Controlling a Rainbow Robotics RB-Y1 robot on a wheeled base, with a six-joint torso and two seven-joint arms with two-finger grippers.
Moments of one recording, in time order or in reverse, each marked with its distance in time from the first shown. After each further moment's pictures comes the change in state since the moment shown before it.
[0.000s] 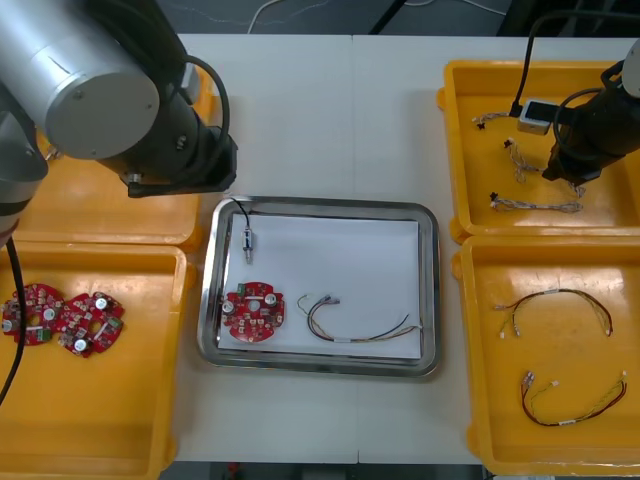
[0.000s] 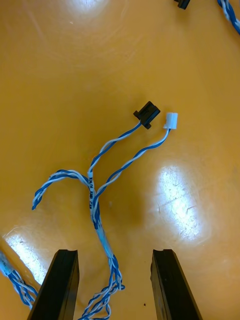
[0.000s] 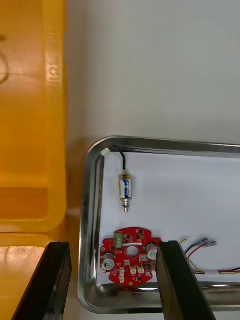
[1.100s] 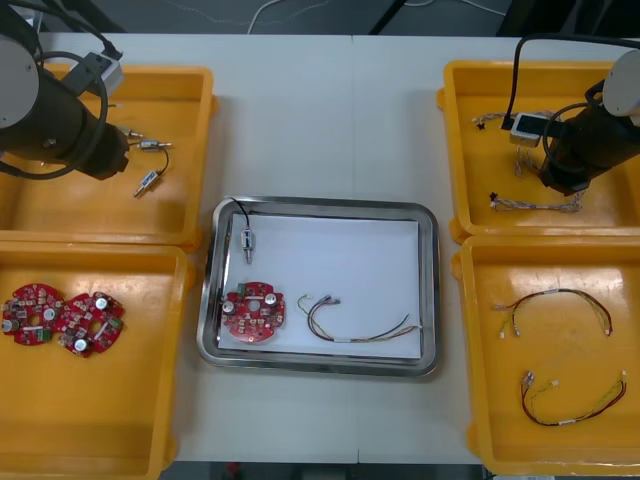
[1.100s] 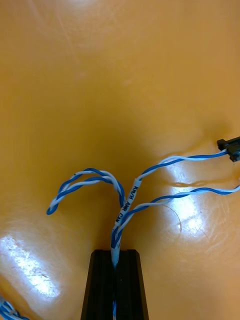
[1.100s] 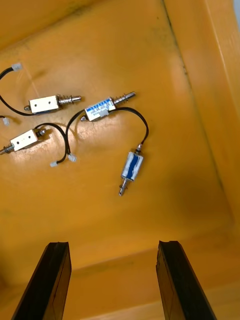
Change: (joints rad) right arm -0.010 0.033 0.052 0.080 0.000 -0.074 0.000; left arm 0.154 0.073 0.274 0.248 -0.130 -0.224 -0.911
